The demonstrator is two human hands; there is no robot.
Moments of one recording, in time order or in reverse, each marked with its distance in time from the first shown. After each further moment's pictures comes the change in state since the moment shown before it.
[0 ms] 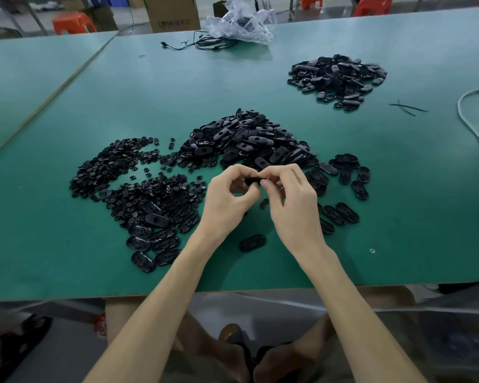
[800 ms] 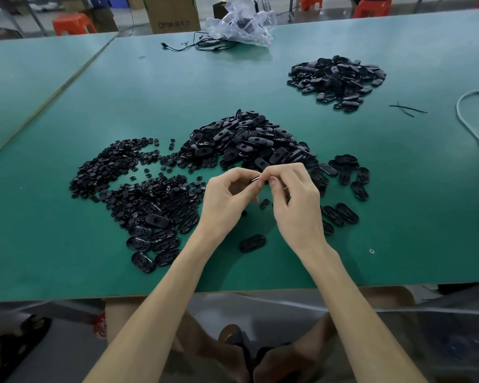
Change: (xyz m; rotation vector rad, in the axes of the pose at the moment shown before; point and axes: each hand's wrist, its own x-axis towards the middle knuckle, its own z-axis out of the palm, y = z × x) left_hand 0.002 0.000 -0.003 -0.042 0.001 0.018; right_hand 0.004 0.004 -0.002 -0.007 0.038 -0.048
